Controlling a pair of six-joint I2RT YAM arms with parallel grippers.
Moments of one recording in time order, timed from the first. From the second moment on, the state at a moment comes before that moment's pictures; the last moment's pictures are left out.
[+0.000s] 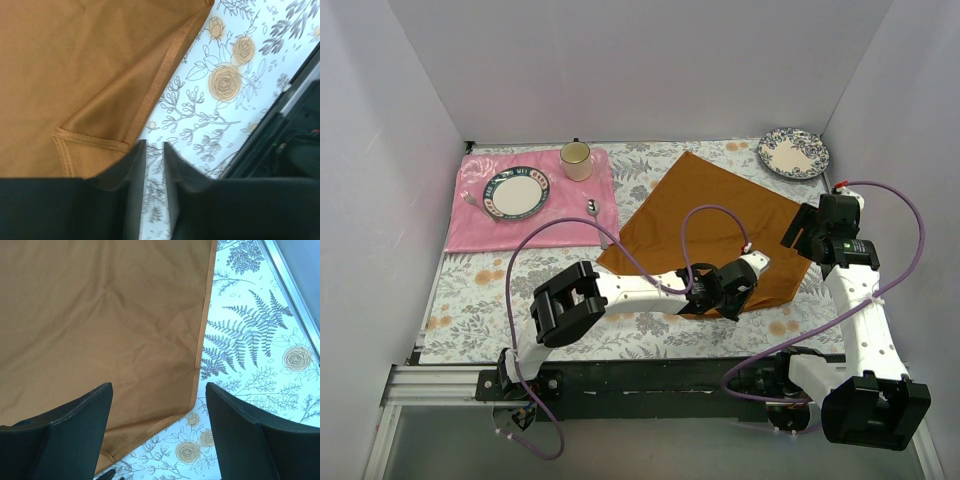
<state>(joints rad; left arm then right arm) -1.27 2.08 1.55 -0.21 -0.10 -0.47 -0.07 1.01 0.92 -0.72 0.18 0.35</state>
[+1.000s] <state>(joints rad) -1.07 2.03 1.40 -0.13 0.23 -0.79 -0.09 1.01 0.93 -0.72 0.16 0.33</state>
